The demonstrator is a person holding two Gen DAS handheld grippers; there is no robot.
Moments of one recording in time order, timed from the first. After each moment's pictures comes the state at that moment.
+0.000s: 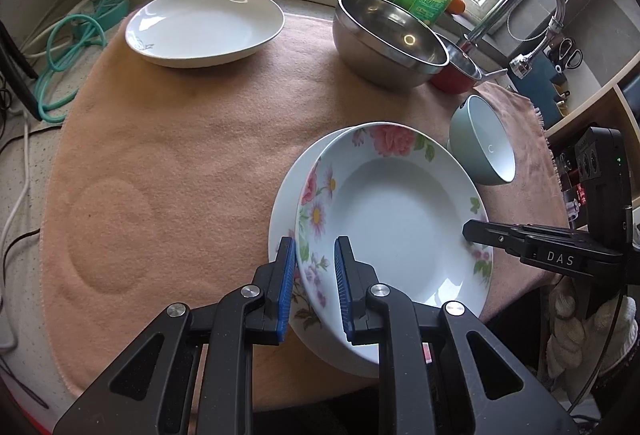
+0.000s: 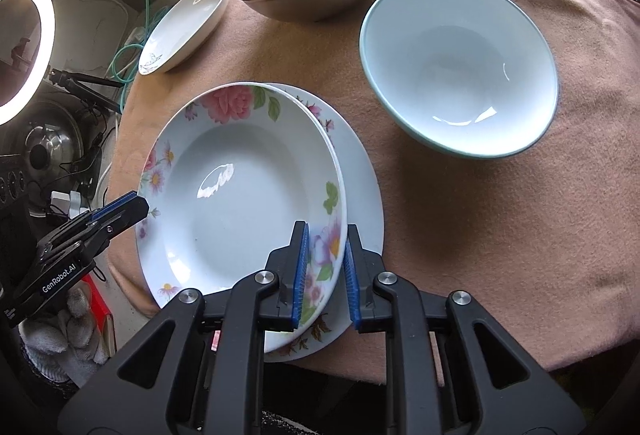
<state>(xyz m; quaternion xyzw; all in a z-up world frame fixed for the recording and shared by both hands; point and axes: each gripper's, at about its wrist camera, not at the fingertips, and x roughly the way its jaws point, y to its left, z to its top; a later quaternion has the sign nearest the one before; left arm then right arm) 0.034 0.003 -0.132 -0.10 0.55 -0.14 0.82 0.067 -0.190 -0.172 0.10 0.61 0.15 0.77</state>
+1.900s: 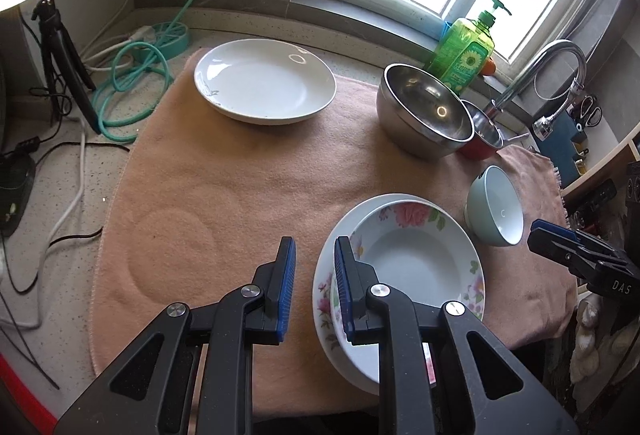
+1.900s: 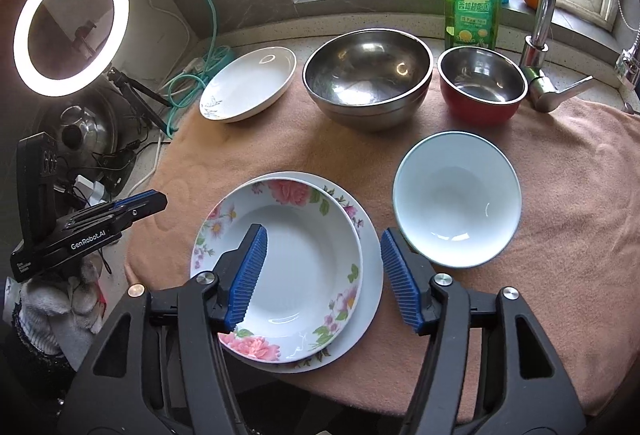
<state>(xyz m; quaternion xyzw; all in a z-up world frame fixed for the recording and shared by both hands) 0.030 0.033 -0.091 -0.14 0.49 -0.05 0.86 0.066 -0.186 -0.088 0.04 0.50 0.23 0.84</state>
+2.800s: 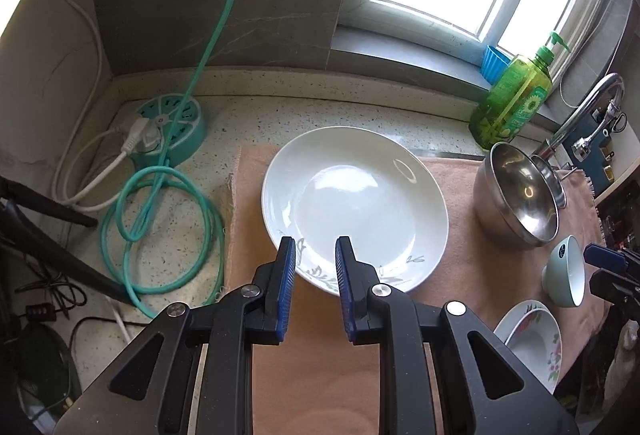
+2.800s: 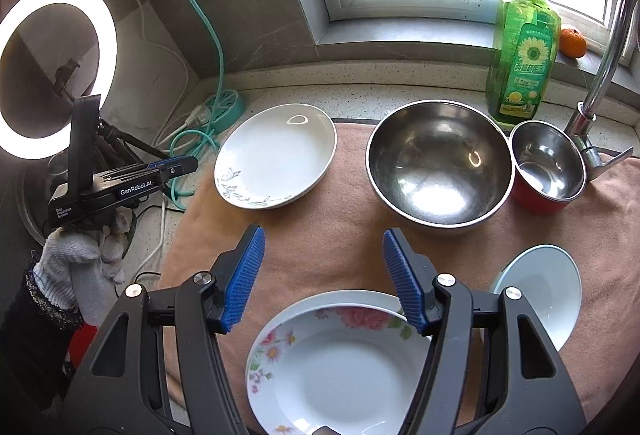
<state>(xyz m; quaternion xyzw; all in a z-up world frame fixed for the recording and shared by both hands) 0.190 0.136 -0.103 -0.06 0.48 -0.09 0.87 0.147 -0.082 -0.076 0.07 0.48 0.19 0.86</state>
